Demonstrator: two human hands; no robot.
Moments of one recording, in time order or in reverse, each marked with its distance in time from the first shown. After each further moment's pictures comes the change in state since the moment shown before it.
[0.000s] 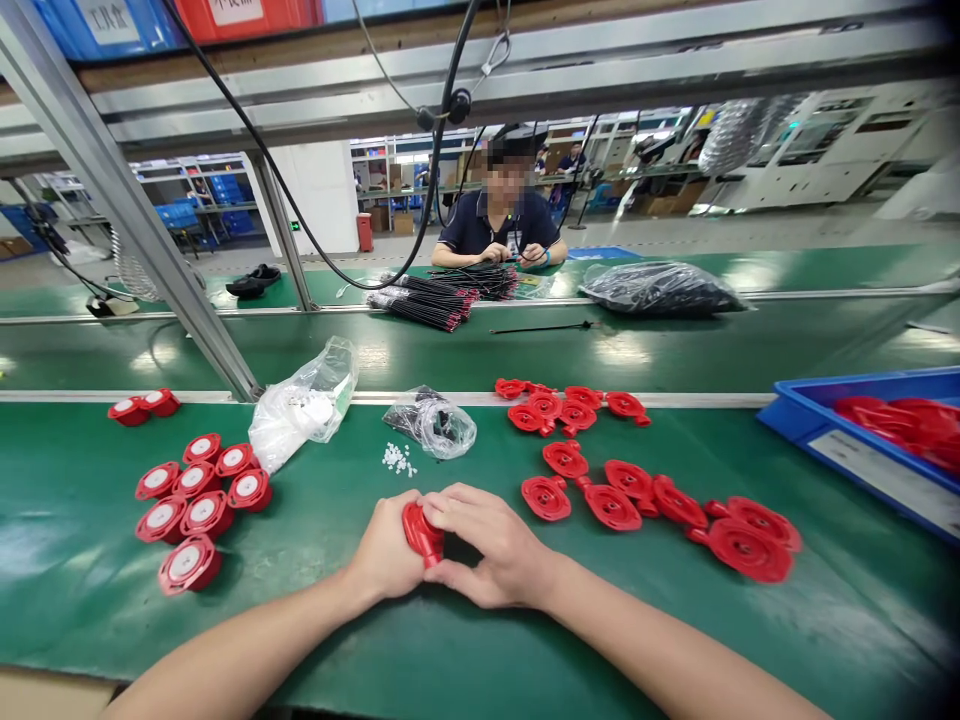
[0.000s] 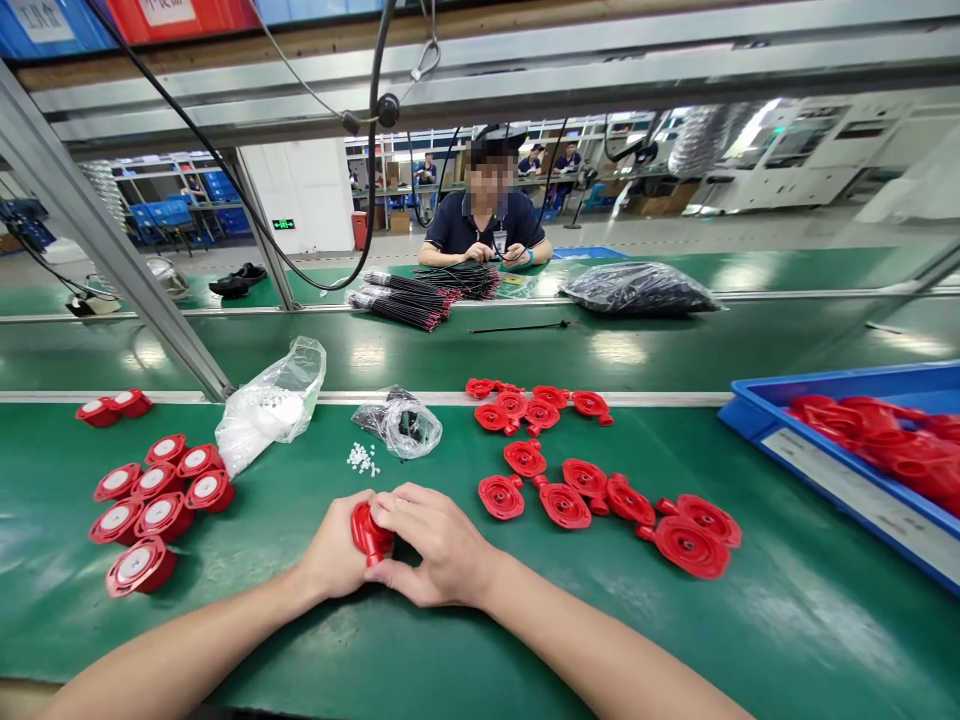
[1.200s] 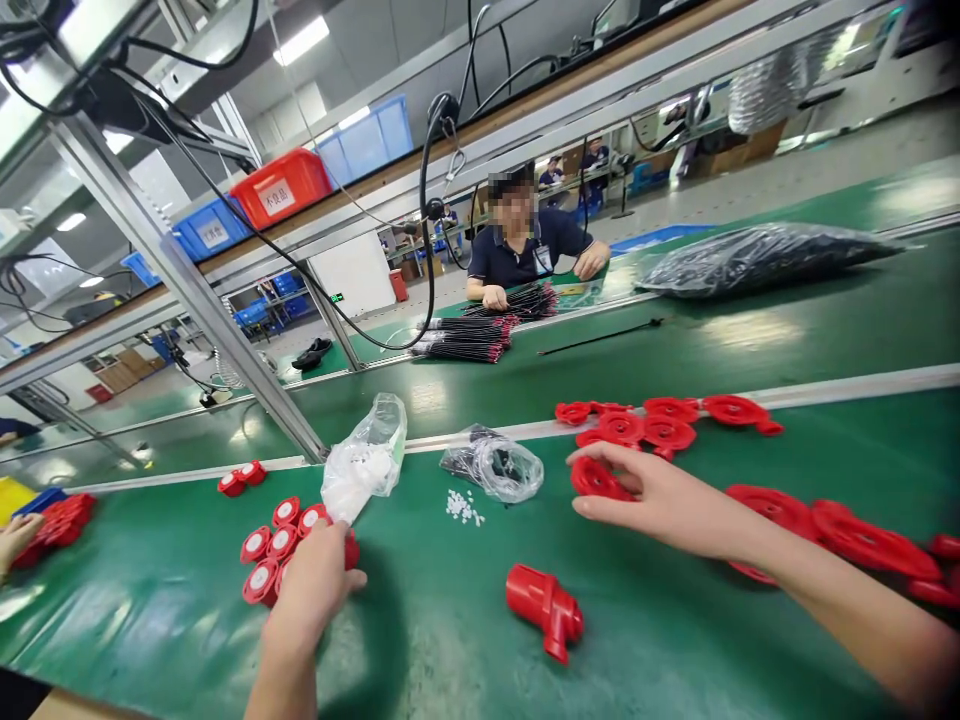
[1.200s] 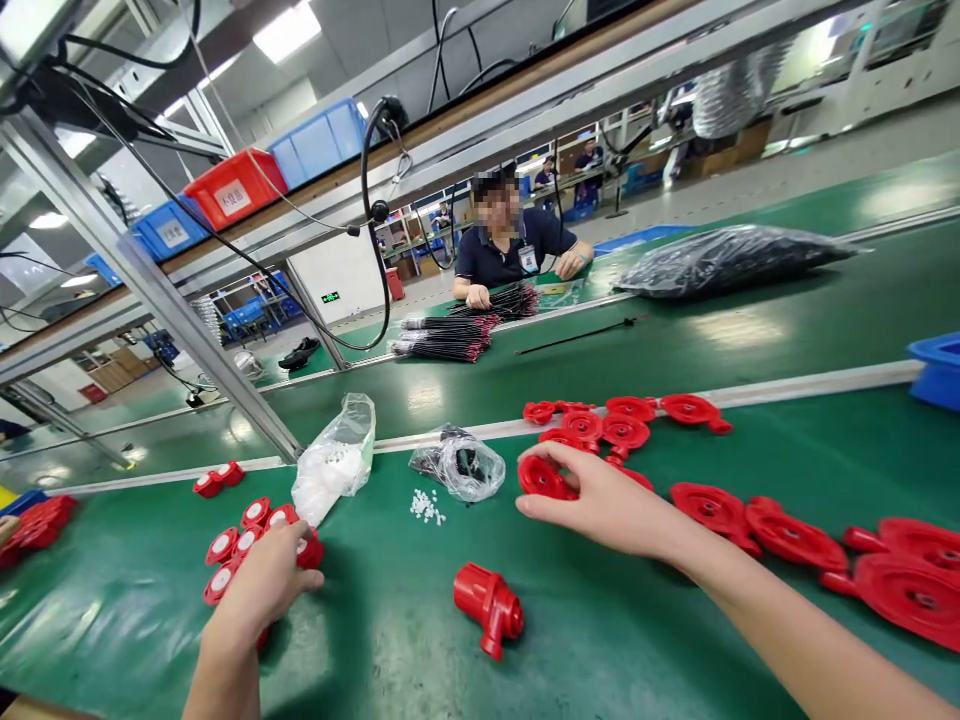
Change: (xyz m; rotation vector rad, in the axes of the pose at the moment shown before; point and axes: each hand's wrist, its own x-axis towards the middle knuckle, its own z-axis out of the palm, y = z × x) left_hand -0.039 0.063 -0.156 1.192 0.179 -0.488; right_hand 0.005 0.040 -0.108 0.132 0.000 0.913
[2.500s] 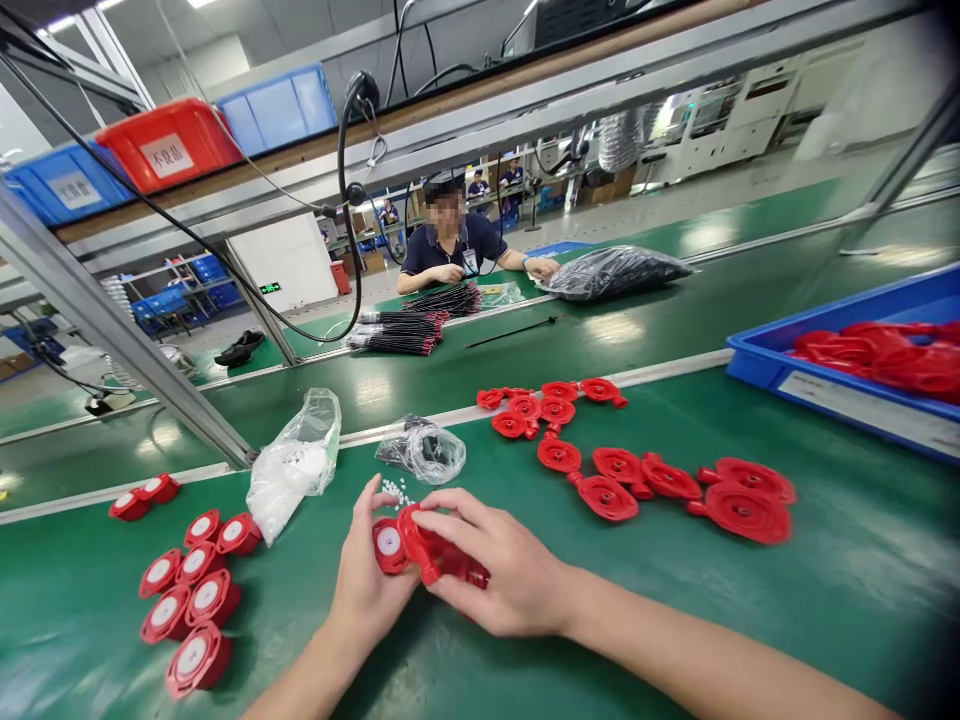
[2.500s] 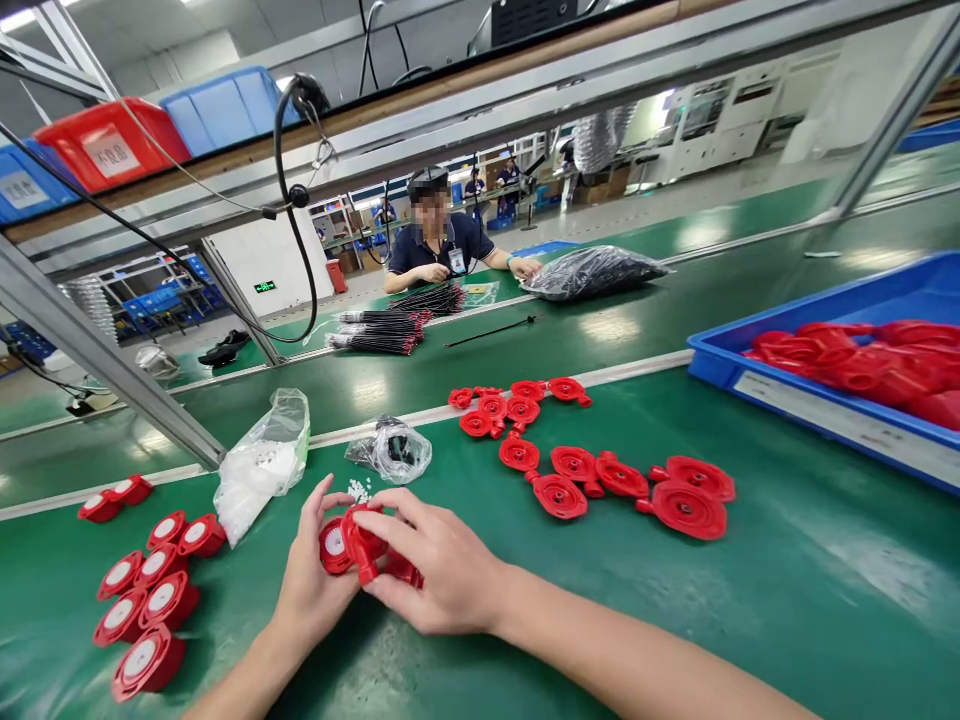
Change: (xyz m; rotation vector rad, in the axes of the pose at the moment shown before) left_hand -0.007 0.109 0.081 -1.016 0.199 0.531; right_hand -0.040 -0.037 0.092 -0.106 0.116 -0.781
